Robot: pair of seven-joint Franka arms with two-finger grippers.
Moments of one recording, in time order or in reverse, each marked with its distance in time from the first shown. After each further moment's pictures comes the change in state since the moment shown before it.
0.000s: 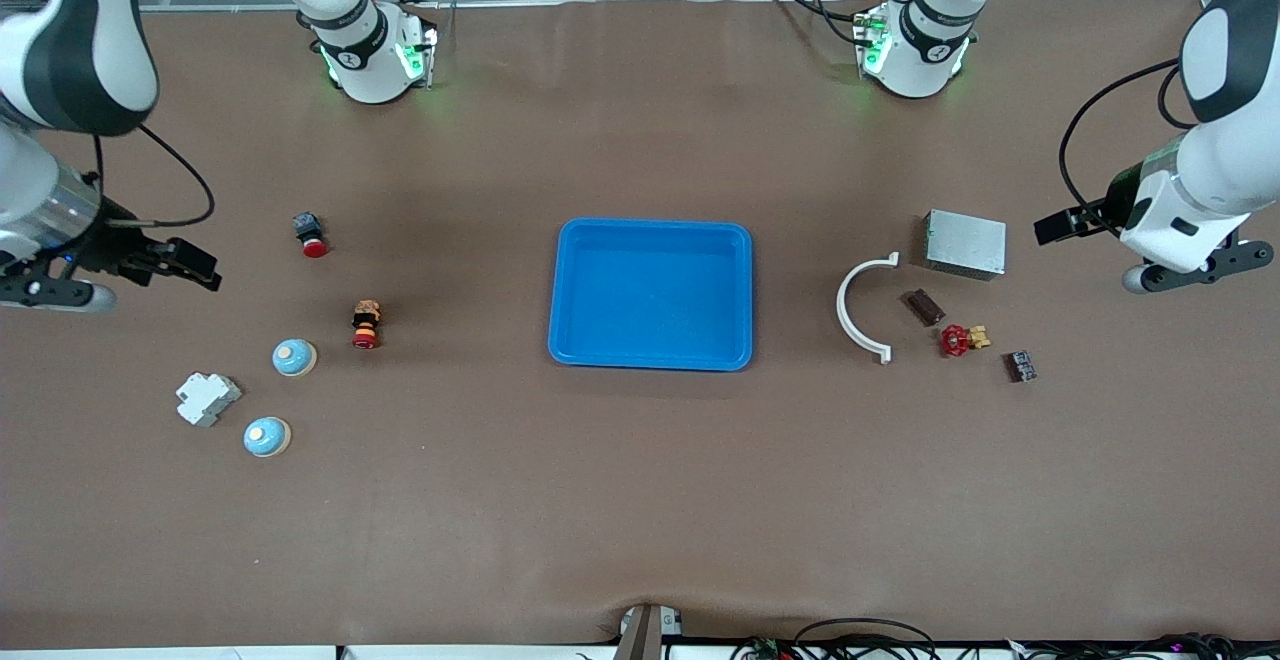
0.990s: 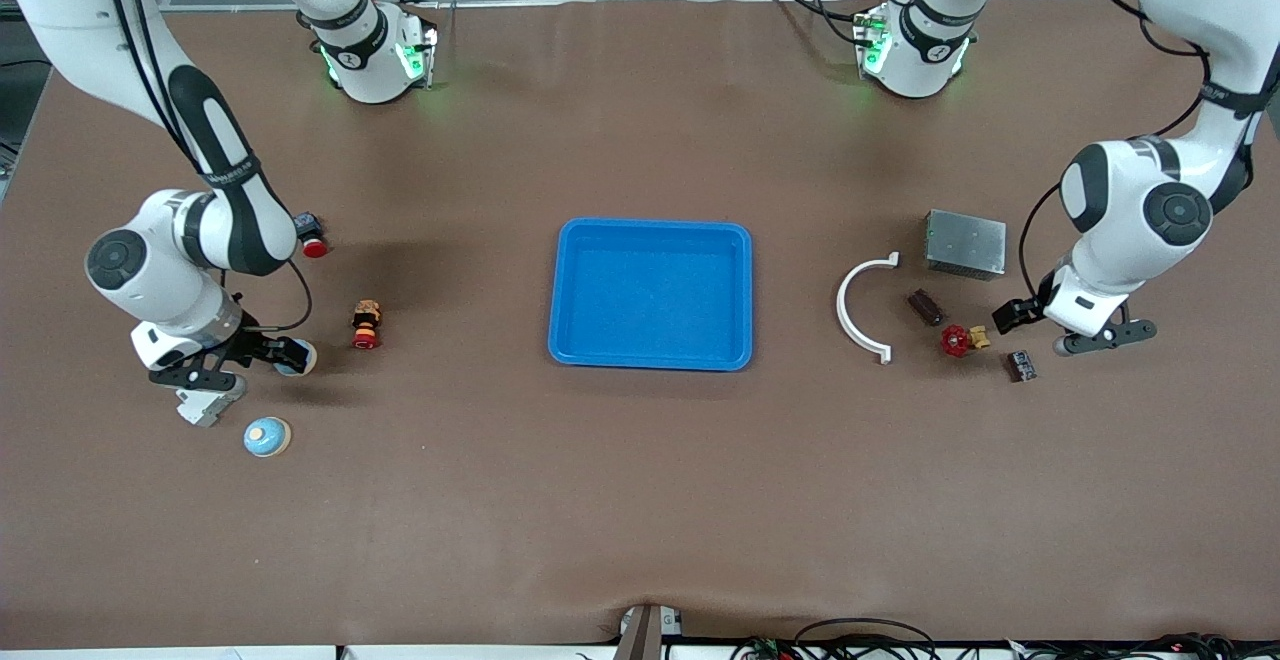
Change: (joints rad) left arm 0.153 0.328 0.001 -0.352 0.155 0.934 0.052; right arm -0.016 0.465 0.000 -0.095 0.005 0.630 -0.023
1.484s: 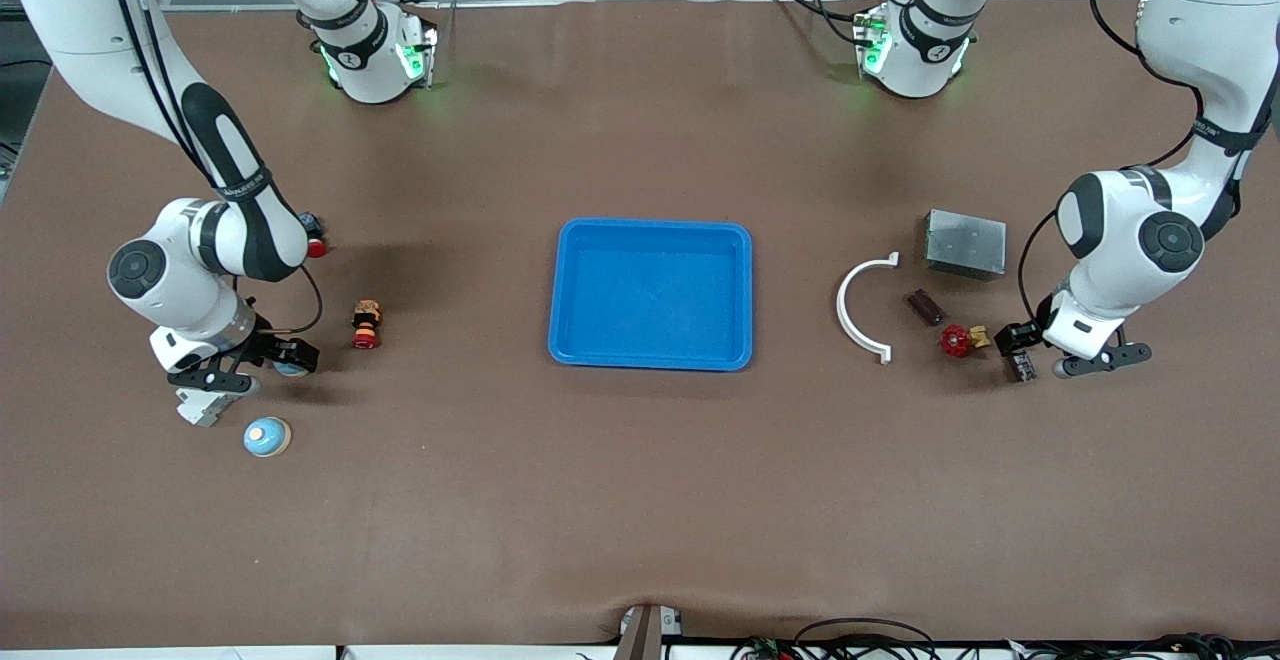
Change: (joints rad) left arm 0.017 0.095 0.000 0.092 0.010 0.032 0.000; right arm 0.000 0.025 0.001 0.001 0.000 0.004 0.000
